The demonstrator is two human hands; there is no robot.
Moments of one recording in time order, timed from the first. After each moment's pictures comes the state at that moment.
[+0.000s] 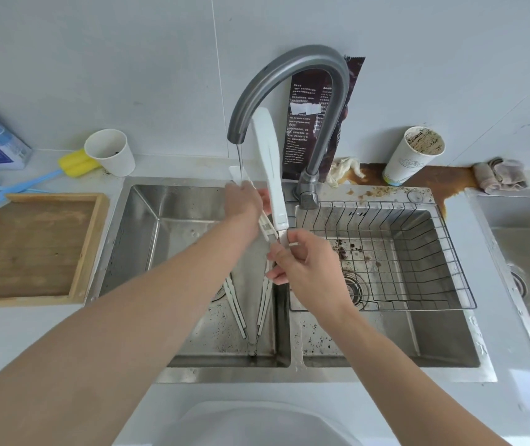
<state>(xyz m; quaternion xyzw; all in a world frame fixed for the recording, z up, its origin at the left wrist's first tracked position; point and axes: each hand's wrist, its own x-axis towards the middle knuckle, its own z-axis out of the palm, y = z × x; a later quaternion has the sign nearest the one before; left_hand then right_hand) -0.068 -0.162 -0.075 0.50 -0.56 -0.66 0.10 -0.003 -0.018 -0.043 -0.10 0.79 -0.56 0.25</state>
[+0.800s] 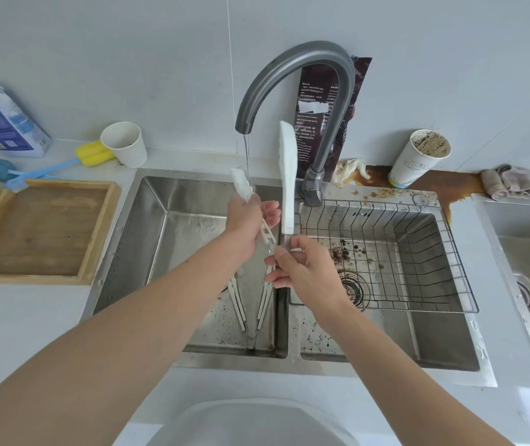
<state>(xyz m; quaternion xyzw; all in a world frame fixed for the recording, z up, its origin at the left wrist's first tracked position) -0.025 -0.147 -0.079 0.44 -0.48 -0.76 0.10 0.005 -0.006 -0.063 -0.09 0.73 -0.60 0.32</state>
